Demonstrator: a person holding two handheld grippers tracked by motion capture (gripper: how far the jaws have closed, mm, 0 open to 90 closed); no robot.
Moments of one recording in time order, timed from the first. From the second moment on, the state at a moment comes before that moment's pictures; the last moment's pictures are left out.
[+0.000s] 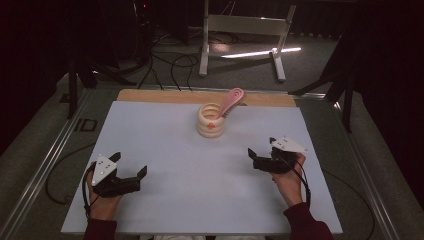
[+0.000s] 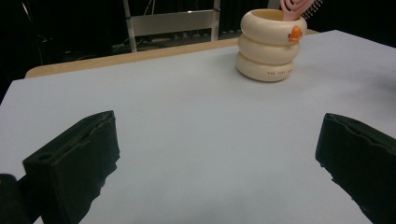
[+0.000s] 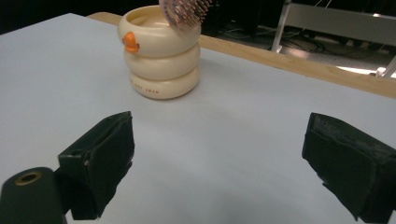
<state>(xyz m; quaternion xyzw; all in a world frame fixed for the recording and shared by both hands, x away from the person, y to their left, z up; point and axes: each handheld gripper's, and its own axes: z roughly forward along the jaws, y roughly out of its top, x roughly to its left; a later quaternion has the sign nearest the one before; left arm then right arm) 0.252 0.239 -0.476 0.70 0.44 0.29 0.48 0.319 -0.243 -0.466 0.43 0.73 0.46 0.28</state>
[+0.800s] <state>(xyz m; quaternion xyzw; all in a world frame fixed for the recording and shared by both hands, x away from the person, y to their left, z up) 0.256 0.244 -0.476 0.69 0.44 0.30 0.49 0.276 -0.272 -0.480 0.40 0.70 0.51 0.30</state>
